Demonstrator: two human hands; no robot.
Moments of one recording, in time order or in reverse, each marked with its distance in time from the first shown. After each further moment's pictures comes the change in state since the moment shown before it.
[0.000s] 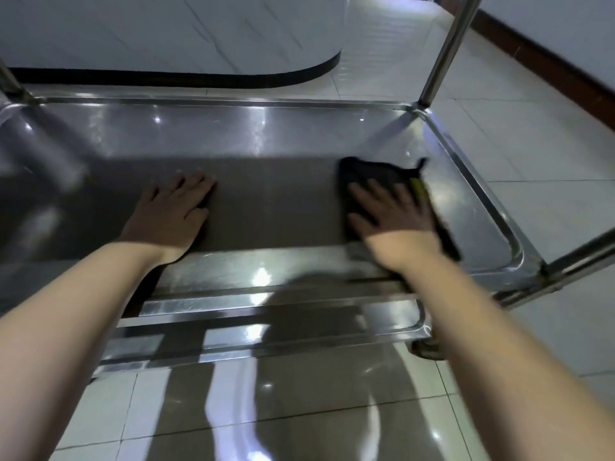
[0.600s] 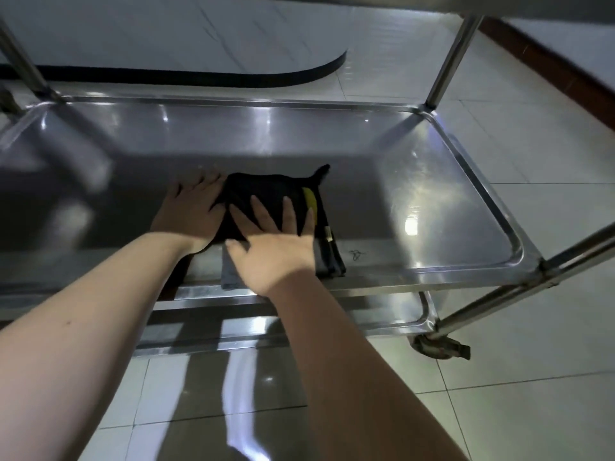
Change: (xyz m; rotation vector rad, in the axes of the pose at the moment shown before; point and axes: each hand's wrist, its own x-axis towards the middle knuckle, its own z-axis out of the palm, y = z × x) left_hand 0.004 0.014 0.000 -0.099 0.063 -0.004; right_hand -0.033 -0.181 -0.006 0.165 -0.179 -0.219
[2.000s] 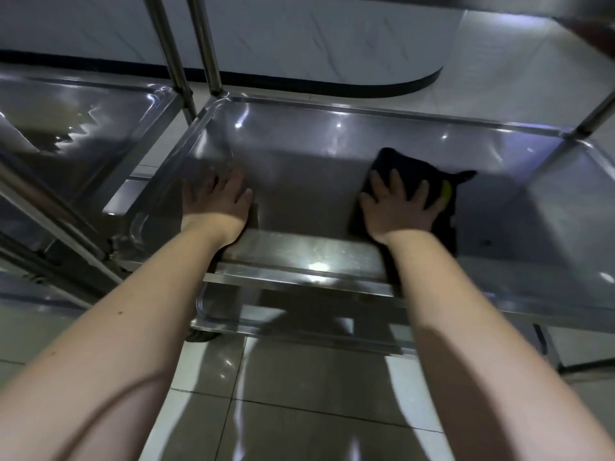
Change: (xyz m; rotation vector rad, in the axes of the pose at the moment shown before) left_hand -0.065 -0.189 -0.047 0.046 0.072 -0.388; right_hand 0.089 -0.064 -0.003 -0.024 0.001 0.310
